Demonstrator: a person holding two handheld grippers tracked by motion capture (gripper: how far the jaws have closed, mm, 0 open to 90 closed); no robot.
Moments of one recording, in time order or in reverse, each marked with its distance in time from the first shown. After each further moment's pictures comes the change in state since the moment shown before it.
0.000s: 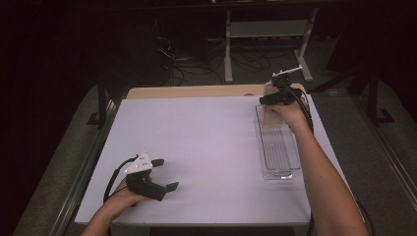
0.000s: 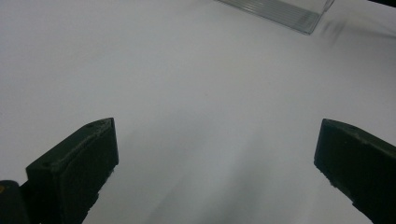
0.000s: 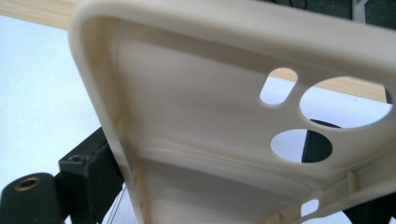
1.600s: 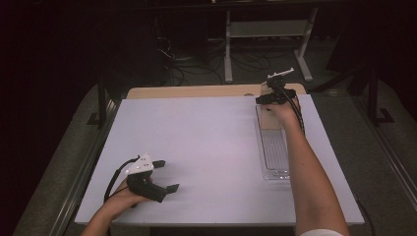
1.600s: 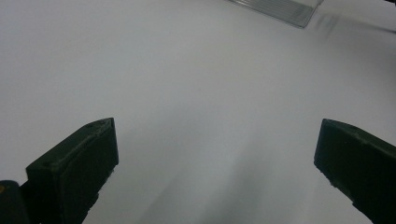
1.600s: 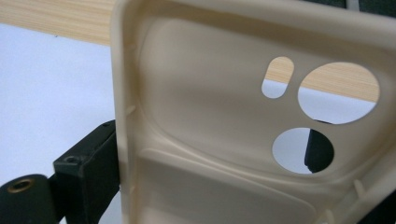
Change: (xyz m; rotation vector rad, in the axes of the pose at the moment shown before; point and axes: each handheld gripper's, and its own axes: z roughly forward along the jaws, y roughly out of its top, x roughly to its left) left arm -0.002 -0.002 0.002 0.016 -0.023 -0.009; right arm -0.005 0.003 0.049 0.010 -0.033 0.016
